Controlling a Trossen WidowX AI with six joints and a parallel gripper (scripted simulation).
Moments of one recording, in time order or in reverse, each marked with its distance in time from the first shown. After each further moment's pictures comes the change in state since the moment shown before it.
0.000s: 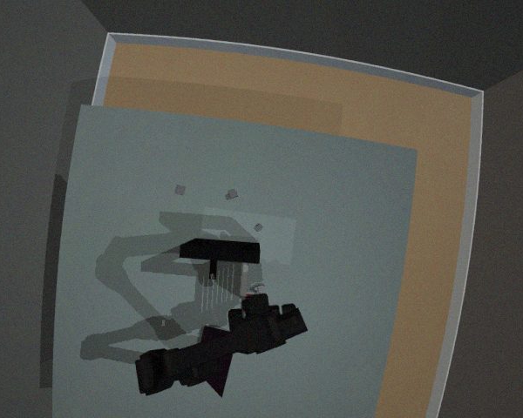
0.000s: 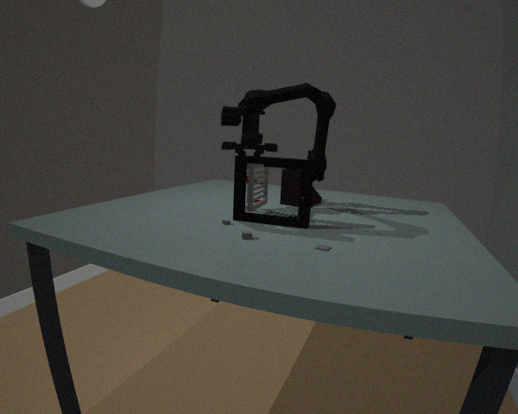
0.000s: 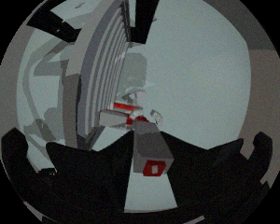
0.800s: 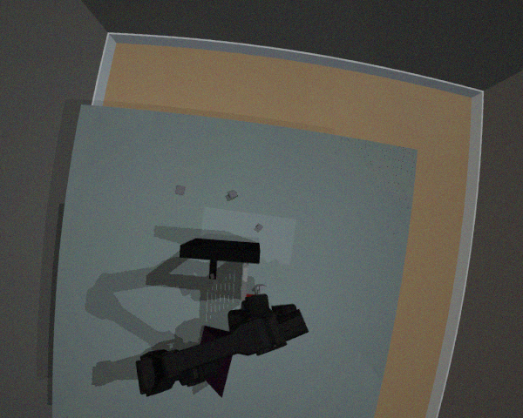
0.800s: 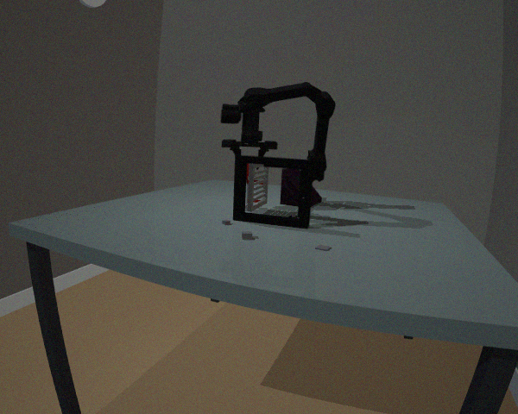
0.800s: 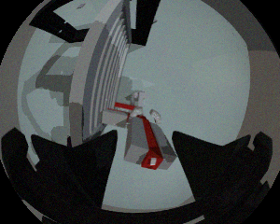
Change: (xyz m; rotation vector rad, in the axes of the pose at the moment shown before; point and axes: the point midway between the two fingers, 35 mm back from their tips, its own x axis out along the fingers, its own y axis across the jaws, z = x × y) arm -0.008 0.000 0.001 -0.008 0.000 0.002
